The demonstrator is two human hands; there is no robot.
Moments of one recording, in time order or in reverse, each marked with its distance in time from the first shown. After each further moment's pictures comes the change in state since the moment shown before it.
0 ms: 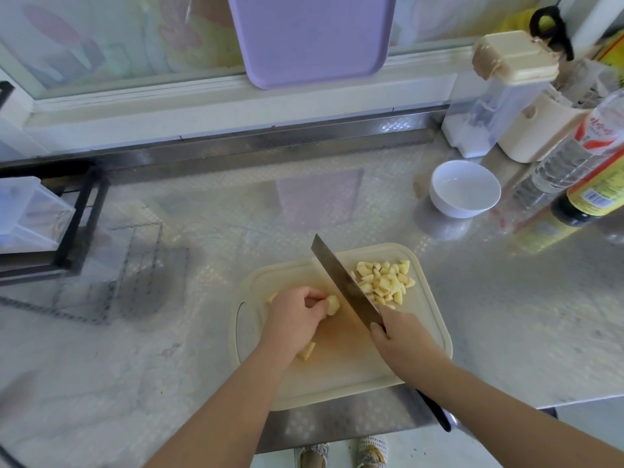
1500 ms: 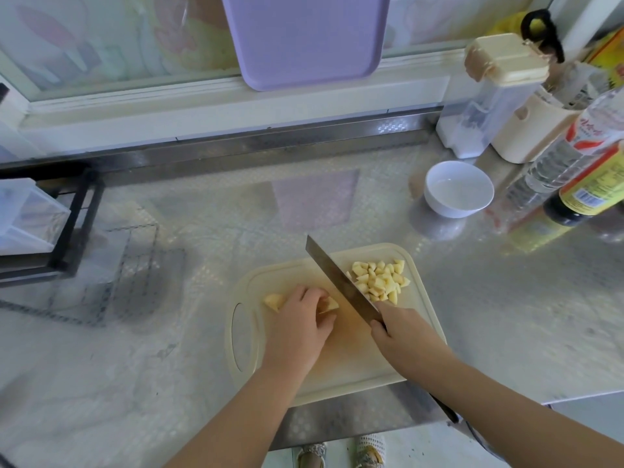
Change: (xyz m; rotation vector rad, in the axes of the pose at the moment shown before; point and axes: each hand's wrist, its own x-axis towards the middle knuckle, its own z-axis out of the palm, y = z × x) left_hand -0.014 -0.011 0.021 0.326 0.214 0.420; right_hand -0.003 0.003 -0.013 -0.039 0.000 -0.045
